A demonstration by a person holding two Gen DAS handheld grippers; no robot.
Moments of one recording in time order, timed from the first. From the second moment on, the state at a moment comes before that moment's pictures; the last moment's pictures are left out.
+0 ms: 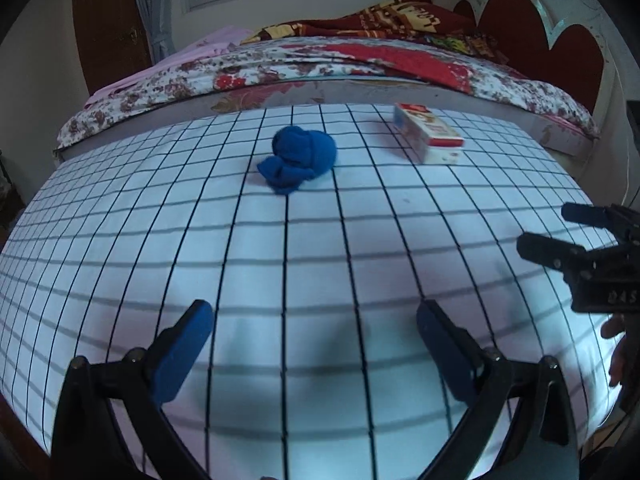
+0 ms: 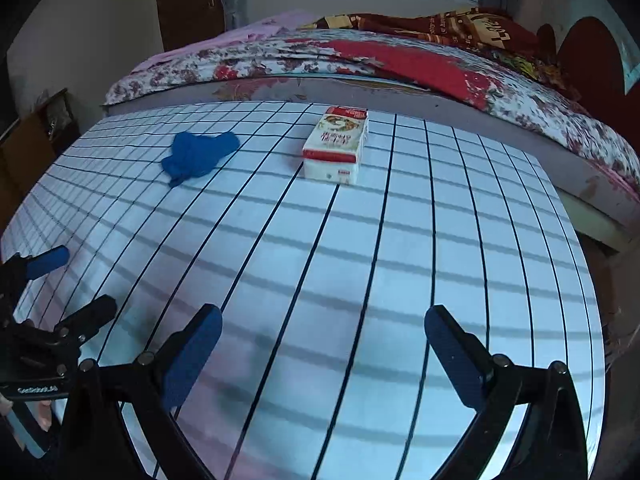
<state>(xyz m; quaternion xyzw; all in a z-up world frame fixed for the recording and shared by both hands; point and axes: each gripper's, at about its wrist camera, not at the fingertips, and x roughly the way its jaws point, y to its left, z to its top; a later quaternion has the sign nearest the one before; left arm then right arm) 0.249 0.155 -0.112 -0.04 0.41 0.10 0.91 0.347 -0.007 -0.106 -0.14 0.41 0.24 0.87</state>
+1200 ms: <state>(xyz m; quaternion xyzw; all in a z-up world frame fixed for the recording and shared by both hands) 0.383 0.191 -0.123 -0.04 0.43 0.08 0.90 0.472 0.028 -0.123 -0.08 0.44 0.21 0.87</state>
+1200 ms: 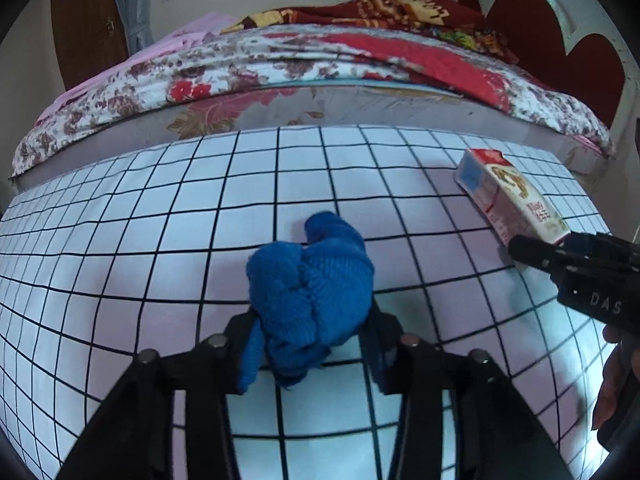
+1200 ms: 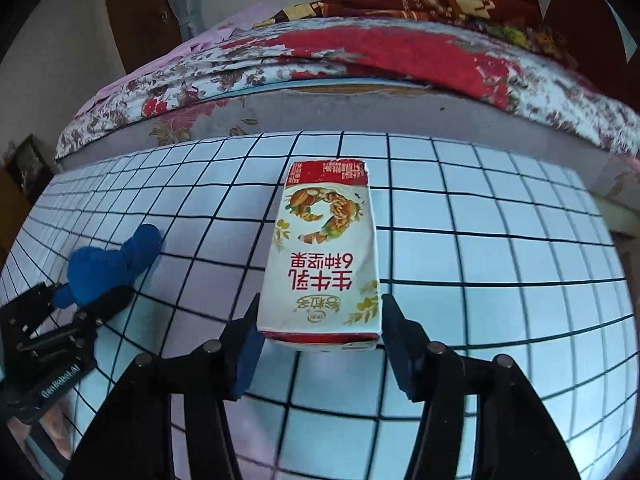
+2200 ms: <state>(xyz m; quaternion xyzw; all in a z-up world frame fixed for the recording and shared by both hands) 0.242 0.062 -0.074 -0.03 0.38 -0.02 0.93 0.302 -0.101 -0.055 -0.06 0.35 0.21 0.91</state>
